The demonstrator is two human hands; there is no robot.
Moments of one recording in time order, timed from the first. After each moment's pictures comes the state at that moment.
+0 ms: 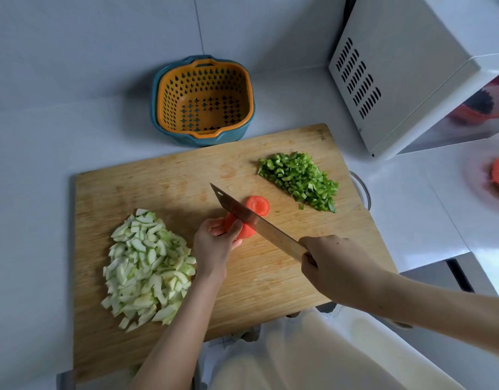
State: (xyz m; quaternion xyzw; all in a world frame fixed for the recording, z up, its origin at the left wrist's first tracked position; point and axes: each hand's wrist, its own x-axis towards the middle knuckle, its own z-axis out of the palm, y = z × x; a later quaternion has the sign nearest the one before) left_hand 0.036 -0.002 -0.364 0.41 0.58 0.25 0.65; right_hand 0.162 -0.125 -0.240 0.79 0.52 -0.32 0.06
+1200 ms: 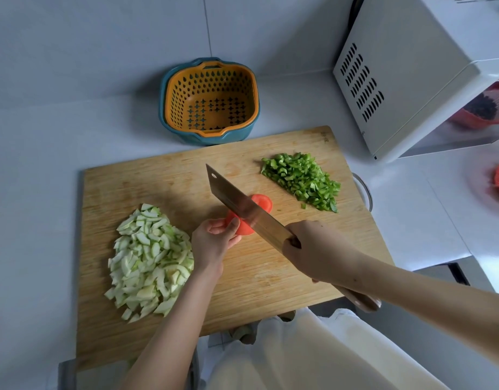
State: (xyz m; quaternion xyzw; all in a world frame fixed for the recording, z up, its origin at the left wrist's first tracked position) left_hand 0.028 0.000 -0.365 0.37 0.58 0.26 0.67; right_hand 0.156 -0.105 -0.240 0.79 0.48 -0.38 -0.02
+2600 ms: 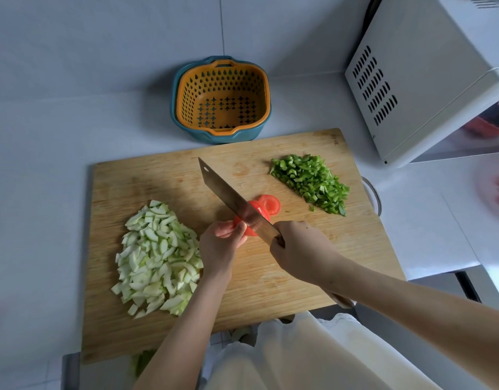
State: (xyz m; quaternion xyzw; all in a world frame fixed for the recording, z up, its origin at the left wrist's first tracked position) left_hand 0.023 -0.008 -0.385 0.42 0.58 0.28 0.64; right_hand 0.136 -0.086 -0.270 0.80 0.52 -0.31 -0.04
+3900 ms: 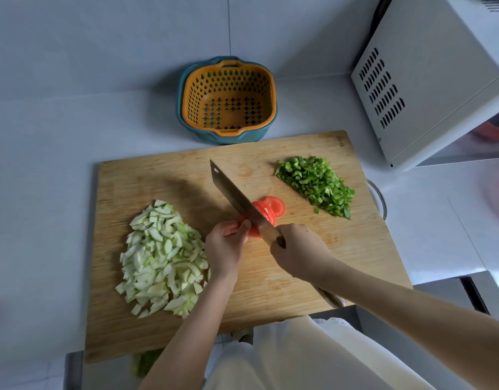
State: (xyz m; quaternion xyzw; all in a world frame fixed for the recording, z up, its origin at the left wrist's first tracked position) left_hand 0.026 -0.009 -0.387 0.50 0.59 0.29 0.56; right_hand 0.135 -0.079 -0.290 0.81 0.46 -0.36 -0.07
